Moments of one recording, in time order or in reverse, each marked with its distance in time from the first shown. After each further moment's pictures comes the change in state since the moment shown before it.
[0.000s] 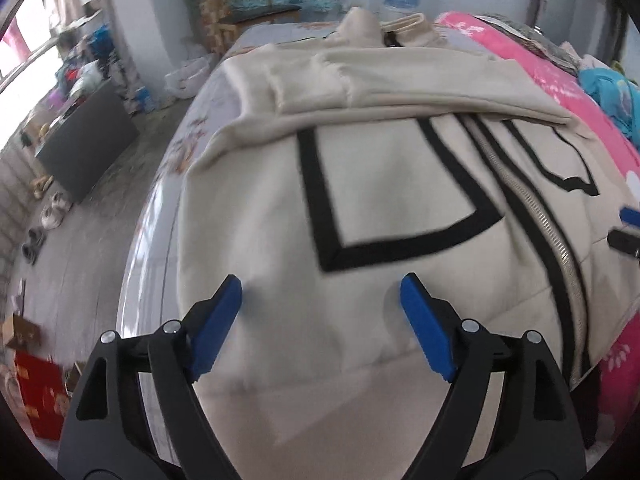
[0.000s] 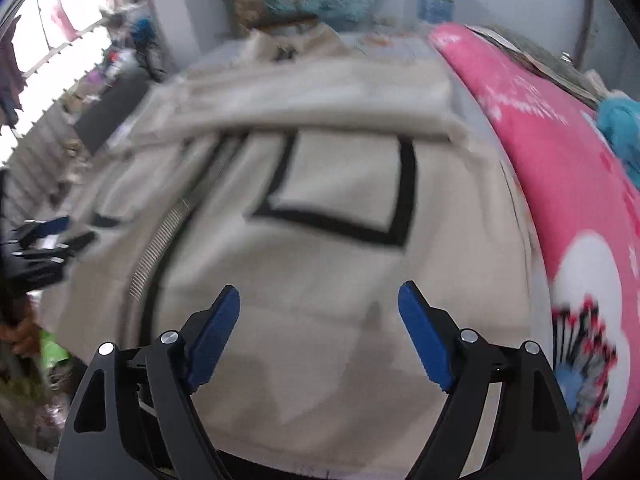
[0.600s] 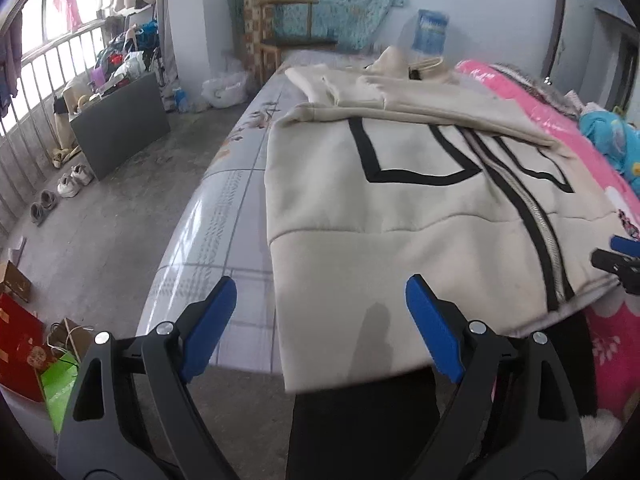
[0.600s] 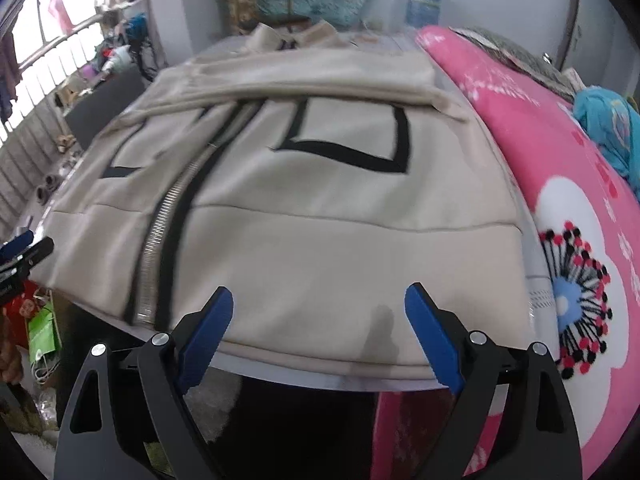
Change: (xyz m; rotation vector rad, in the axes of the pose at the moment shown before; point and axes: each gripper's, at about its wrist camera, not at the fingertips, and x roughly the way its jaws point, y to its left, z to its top) left arm -0.069 0.029 -0.086 -0.126 -0.147 -0.012; right arm -0.031 0.024 -0.051 -0.013 -0.046 -0.017
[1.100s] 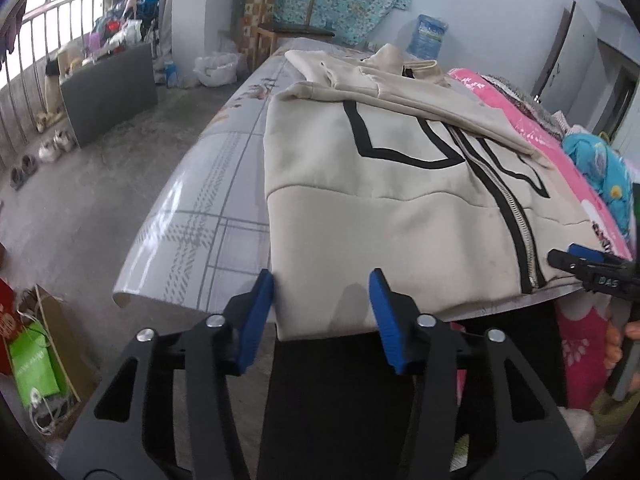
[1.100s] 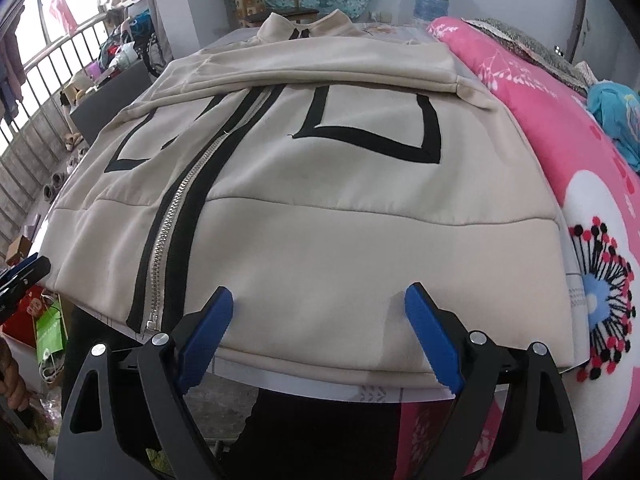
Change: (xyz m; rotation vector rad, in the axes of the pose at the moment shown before) left arm -0.005 0.014 -0.023 -0.109 0.039 -0.115; right arm 0.017 0.011 -0.003 0.017 0.030 0.030
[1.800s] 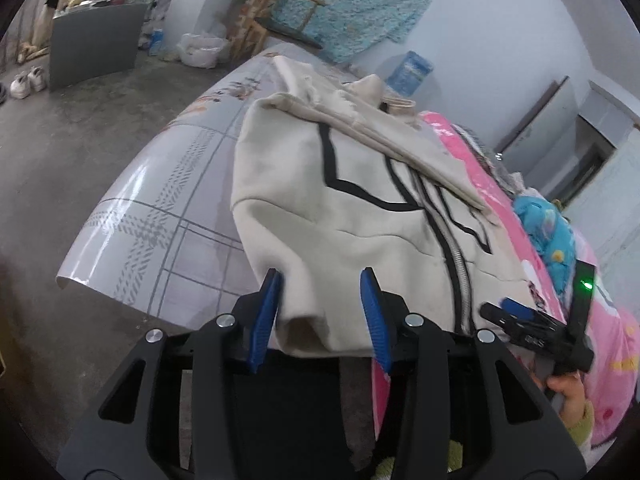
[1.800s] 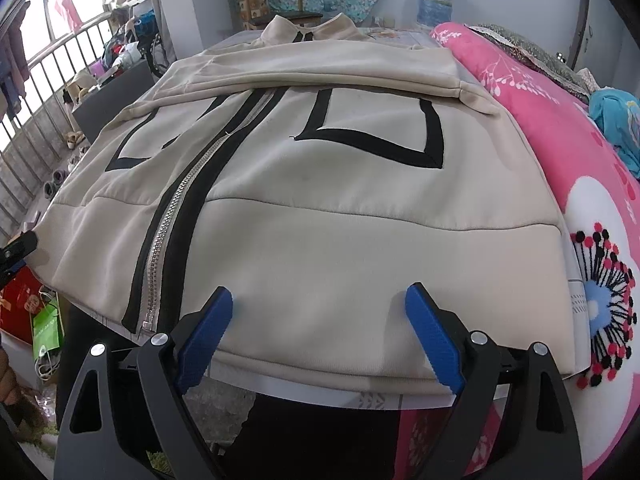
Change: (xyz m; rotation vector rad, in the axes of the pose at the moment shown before) left arm 0.006 0.010 0.010 -0.209 -0.044 -0.222; right arm 0.003 0.002 0.000 -0.018 -0.017 -0.001
